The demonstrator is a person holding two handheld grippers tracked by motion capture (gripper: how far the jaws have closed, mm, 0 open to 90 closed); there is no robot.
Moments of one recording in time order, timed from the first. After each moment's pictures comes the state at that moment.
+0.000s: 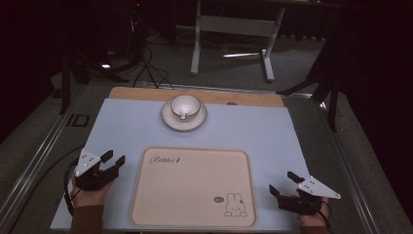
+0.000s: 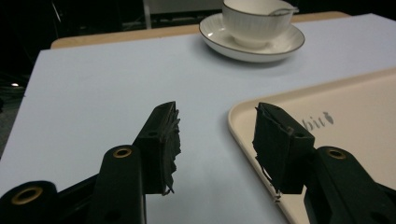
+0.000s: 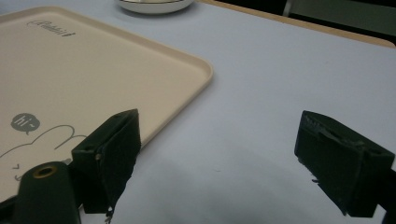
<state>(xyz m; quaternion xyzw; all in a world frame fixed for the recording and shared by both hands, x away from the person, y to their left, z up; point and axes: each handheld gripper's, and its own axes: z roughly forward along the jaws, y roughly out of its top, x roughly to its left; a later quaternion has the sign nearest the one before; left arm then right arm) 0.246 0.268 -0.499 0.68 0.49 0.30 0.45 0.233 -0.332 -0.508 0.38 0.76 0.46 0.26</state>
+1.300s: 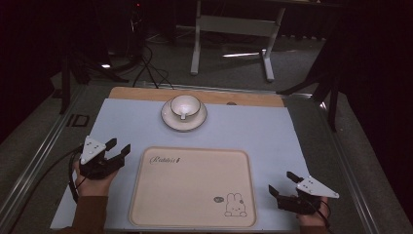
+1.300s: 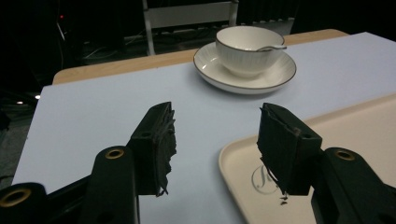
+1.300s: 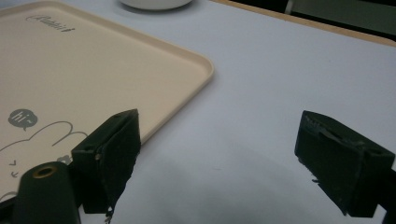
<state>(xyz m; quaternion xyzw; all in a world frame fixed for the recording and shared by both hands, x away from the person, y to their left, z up) 0.262 0.250 -0.461 0.68 0.48 0.32 0.46 0.234 -0.332 -0.510 0.38 0.76 0.46 0.26</state>
